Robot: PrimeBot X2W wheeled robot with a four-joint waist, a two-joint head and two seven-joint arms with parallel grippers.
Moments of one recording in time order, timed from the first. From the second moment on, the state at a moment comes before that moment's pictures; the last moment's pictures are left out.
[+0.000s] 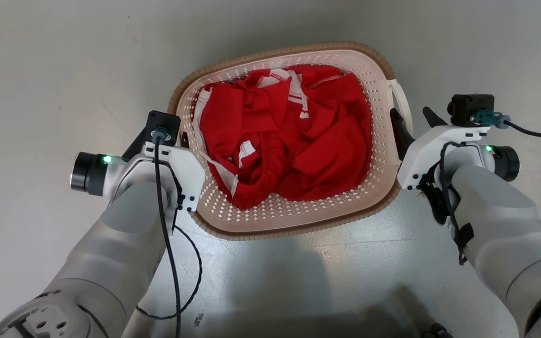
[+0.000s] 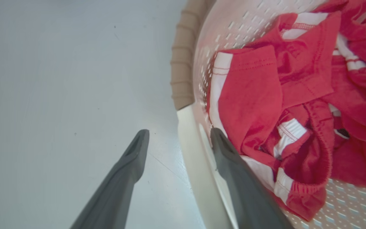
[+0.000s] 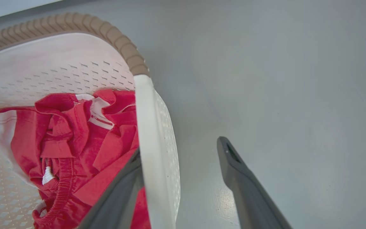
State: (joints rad) left arm -1.05 0.02 -1.27 1.23 -1.00 0.17 -0.10; right arm -1.09 -0.06 1.05 1.28 1.19 0.14 -0.20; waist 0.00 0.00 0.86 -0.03
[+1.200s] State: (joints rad) left arm -0.97 0.03 -1.27 1.15 -1.10 0.16 -0.13; right arm -1.04 -0.06 1.07 1.28 1.17 0.13 -0.19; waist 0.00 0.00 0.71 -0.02
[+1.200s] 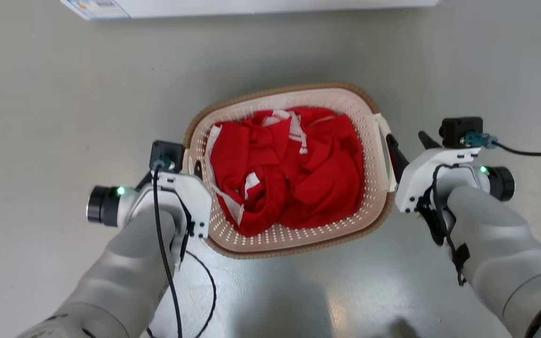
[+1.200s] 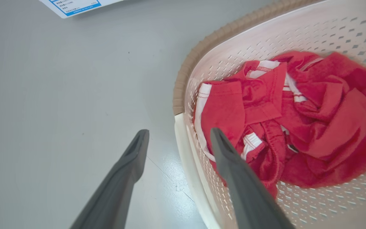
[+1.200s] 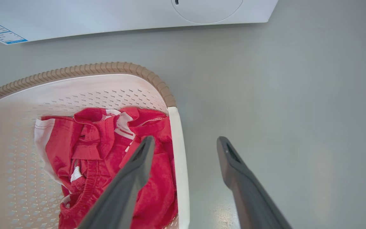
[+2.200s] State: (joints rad) left arm -0.62 0.03 -1.25 1.20 -1.24 0.10 -0.24; right arm -0.73 -0.05 1.12 1.27 1.23 0.13 -0.20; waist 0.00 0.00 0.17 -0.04
